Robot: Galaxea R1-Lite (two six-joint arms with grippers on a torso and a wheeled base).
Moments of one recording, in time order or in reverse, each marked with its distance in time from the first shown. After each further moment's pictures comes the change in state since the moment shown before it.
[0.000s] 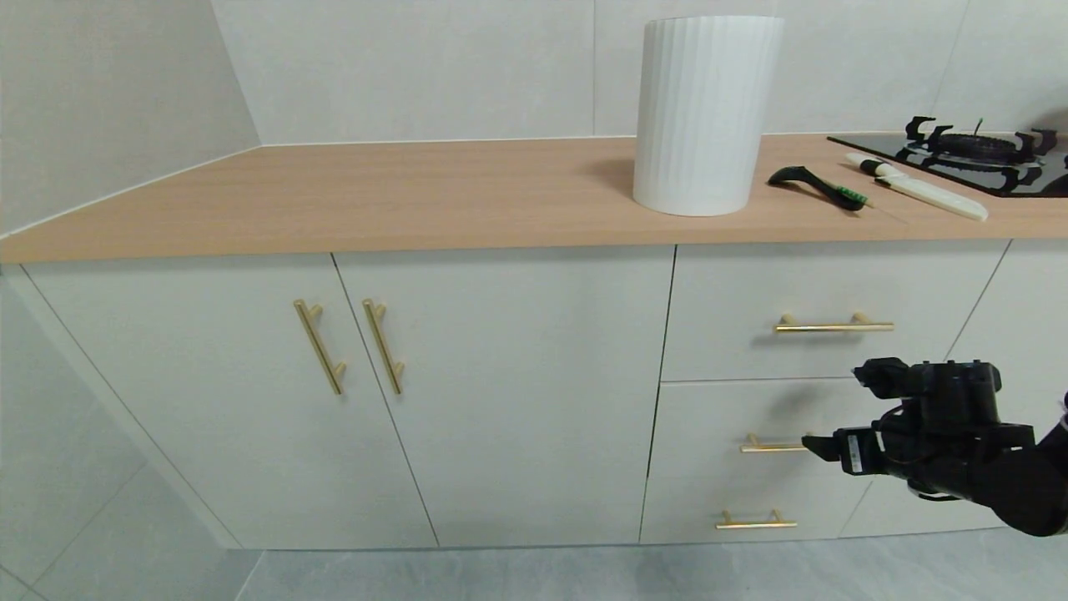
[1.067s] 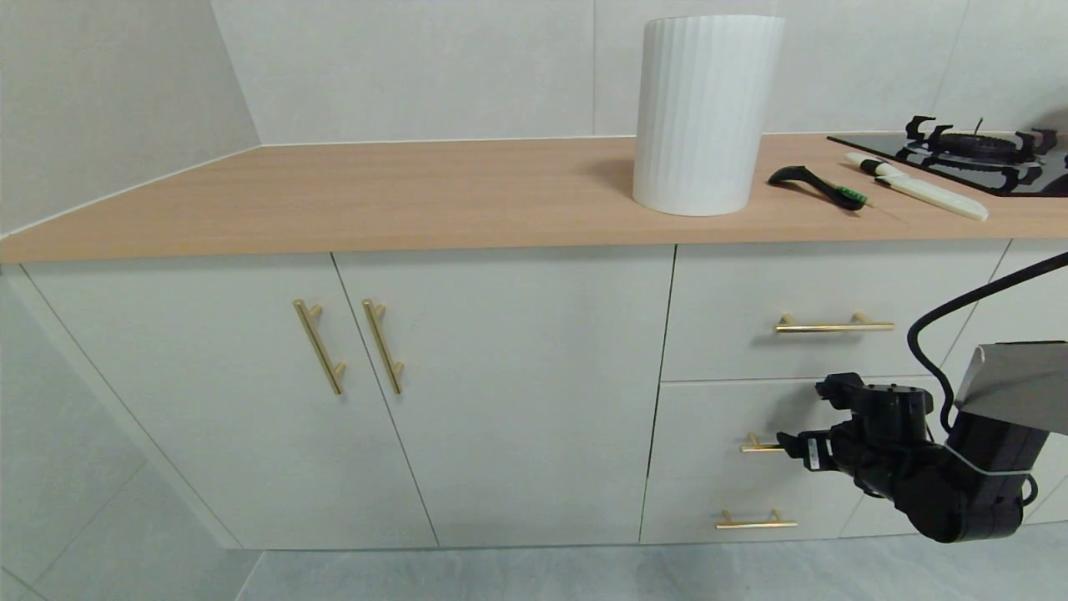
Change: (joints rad) left arm 0.000 0.000 0.000 0.000 0.000 0.000; right arm 0.005 0.347 -0.125 -0.333 -0.082 -0.021
